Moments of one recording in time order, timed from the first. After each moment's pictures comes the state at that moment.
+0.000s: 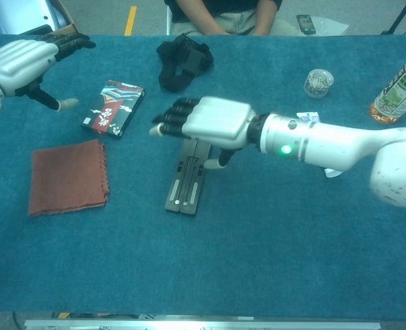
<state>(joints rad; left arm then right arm) -0.63 -1.32 -0.11 -1.45 1.33 1.01 0.07 1.00 -1.63 -0.02 -1.31 -1.61 0.86 -0.14</state>
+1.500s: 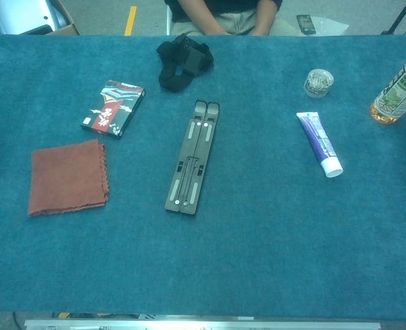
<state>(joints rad) -0.20 -1.12 -0.01 -1.64 1.35 1.46 0.17 0.23 -1.25 0.00 -1.71 -1.37 1.61 -0.41</state>
